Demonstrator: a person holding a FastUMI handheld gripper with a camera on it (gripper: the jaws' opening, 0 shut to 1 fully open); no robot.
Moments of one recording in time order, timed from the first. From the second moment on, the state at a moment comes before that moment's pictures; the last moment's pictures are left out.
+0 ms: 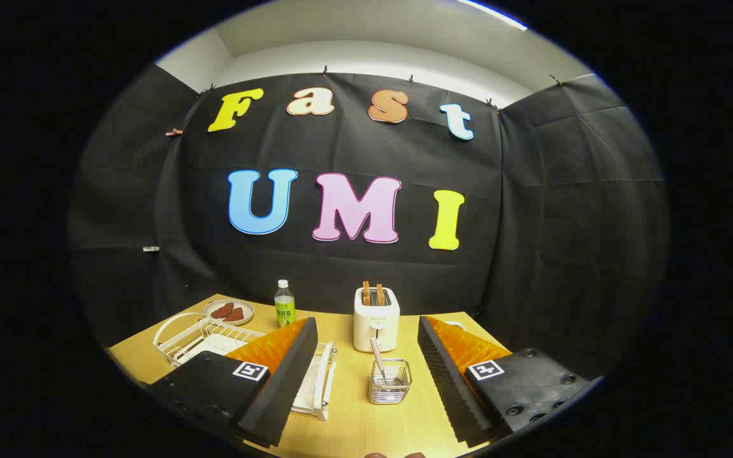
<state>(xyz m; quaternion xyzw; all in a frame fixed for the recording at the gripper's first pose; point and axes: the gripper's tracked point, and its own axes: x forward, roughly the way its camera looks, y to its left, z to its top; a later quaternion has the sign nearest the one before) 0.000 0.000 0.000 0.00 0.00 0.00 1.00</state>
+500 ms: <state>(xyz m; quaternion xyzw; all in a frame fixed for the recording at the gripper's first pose) -0.005 0.010 -0.010 0.01 0.02 0.01 1.00</state>
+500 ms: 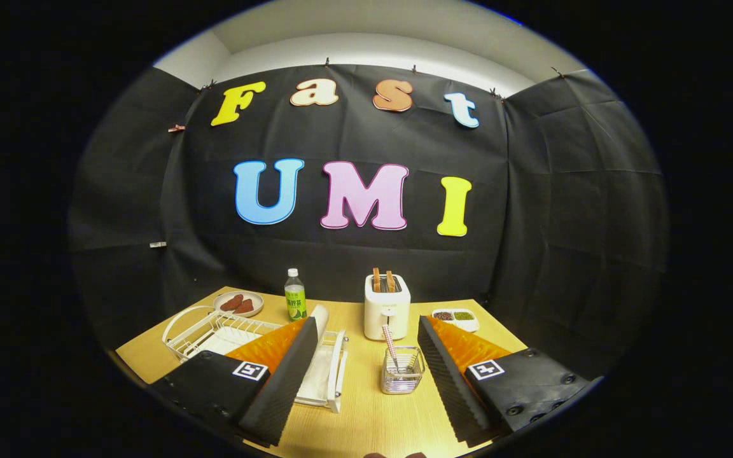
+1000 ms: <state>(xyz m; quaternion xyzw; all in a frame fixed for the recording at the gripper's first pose) -0.003 0.016 -0.014 0.01 0.03 0.02 1.00</state>
